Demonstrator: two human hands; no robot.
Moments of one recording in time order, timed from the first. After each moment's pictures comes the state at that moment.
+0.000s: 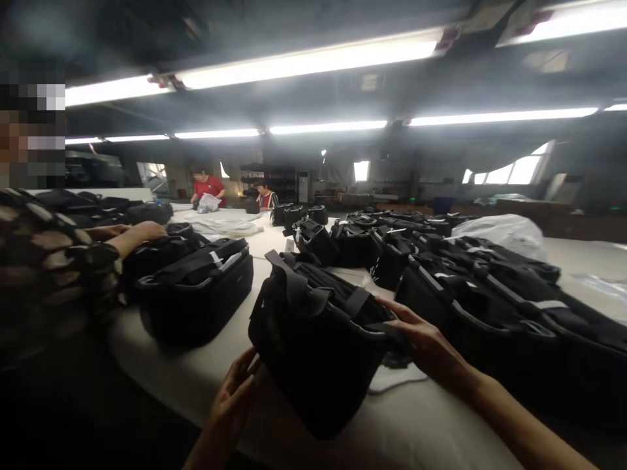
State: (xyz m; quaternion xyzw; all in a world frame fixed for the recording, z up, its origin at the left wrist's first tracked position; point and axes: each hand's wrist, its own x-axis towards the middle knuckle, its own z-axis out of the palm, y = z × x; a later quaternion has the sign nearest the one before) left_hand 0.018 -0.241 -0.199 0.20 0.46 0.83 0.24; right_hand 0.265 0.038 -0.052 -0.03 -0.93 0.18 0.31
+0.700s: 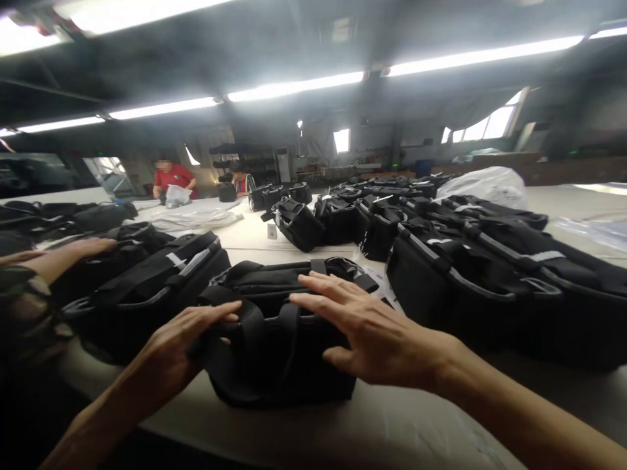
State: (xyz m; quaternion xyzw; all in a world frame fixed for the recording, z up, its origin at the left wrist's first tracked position) left_hand -0.049 -0.249 -0.028 0.70 0.64 0.27 -0.16; right_hand 0.208 -0.025 0.007 0.04 -0.98 0.13 0.17
